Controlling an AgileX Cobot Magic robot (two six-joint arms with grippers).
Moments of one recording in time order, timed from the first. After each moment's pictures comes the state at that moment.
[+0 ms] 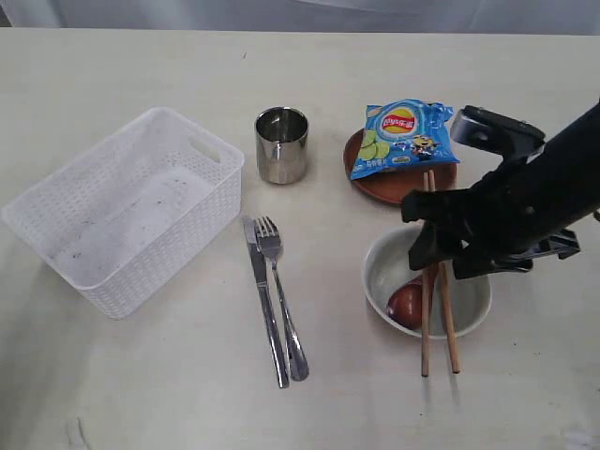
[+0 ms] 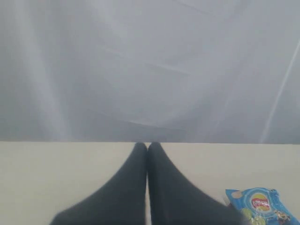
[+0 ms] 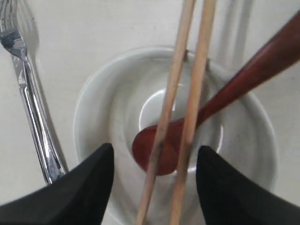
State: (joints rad) left arm -0.29 0.60 -0.46 -0.72 0.01 0.50; right arm 0.32 1.47 -0.70 0.49 0.73 -0.09
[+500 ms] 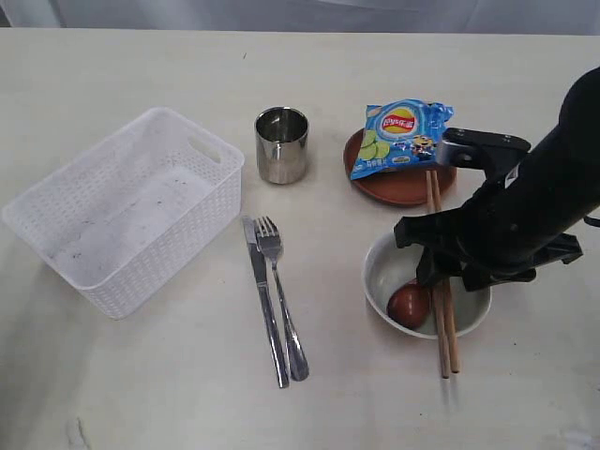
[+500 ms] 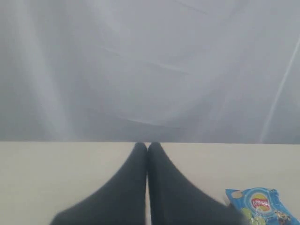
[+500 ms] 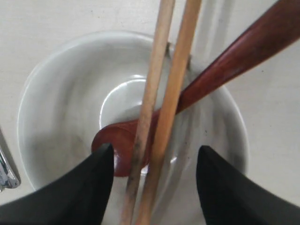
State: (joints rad) left arm -0.29 0.60 -0.46 -0.72 0.01 0.50; right arm 0.38 1.52 -0.70 0.29 0.70 0.09
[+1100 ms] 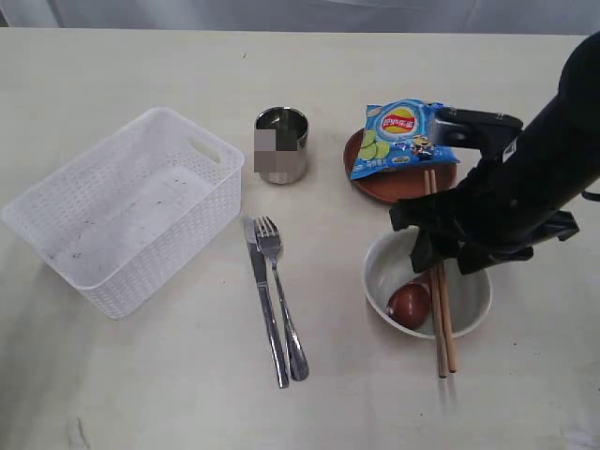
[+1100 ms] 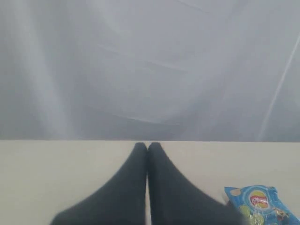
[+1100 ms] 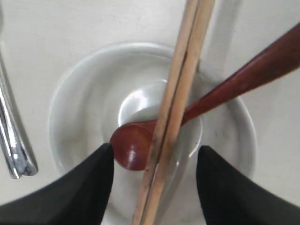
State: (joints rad) left arm -0.29 0.60 -0.46 -0.72 0.01 0.50; right arm 0.39 1.52 -0.78 0.29 0.80 0.05
